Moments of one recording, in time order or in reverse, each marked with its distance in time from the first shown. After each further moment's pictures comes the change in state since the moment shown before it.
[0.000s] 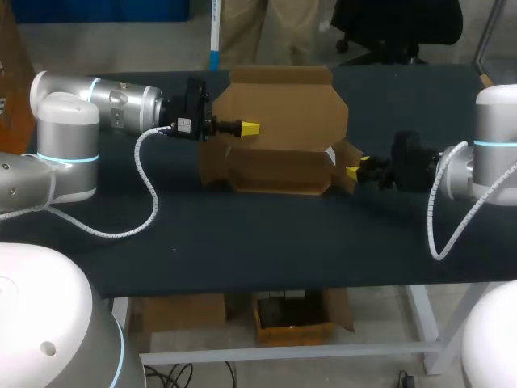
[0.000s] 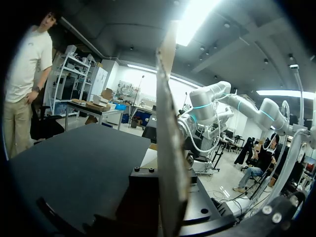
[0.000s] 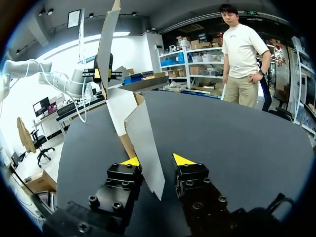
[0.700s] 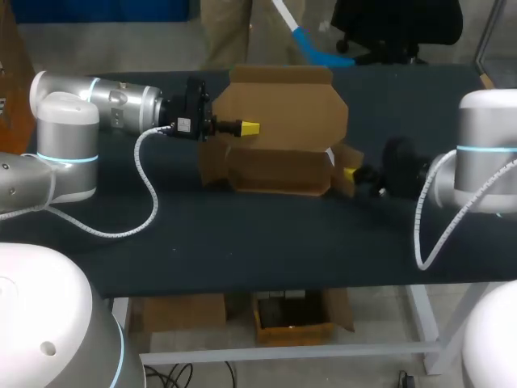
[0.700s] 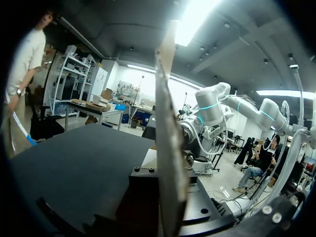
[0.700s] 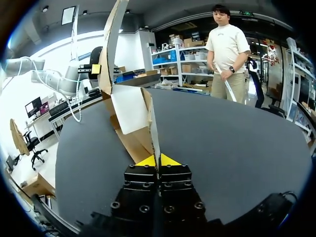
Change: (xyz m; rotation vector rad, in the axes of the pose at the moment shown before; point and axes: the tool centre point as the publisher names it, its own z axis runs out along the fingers) left arm 0.000 0.000 0.000 0.001 0.000 0.000; right arm 0.017 -0.004 0.003 0.018 -0.085 0.015
